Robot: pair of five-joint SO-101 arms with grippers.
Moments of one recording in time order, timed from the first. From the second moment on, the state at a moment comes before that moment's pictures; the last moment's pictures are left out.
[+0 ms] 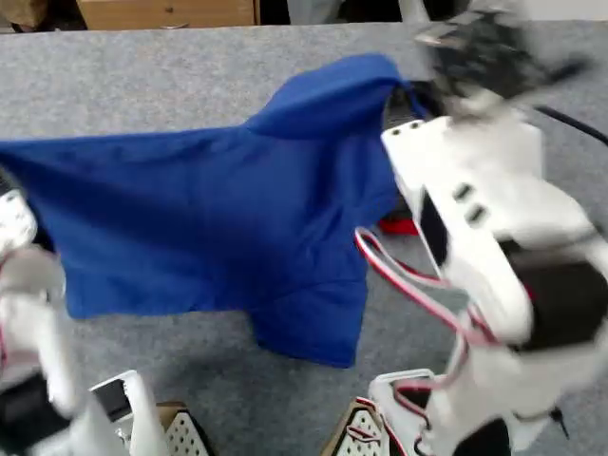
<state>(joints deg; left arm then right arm) -33.1 -76.8 28.6 54.9 -5.9 -7.7 -29.0 -35.1 88.5 15.7</state>
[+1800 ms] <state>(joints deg) -32.9 -27.1 46.5 7.7 -17.4 -16.6 5.9 -17.2 57.0 20.3</state>
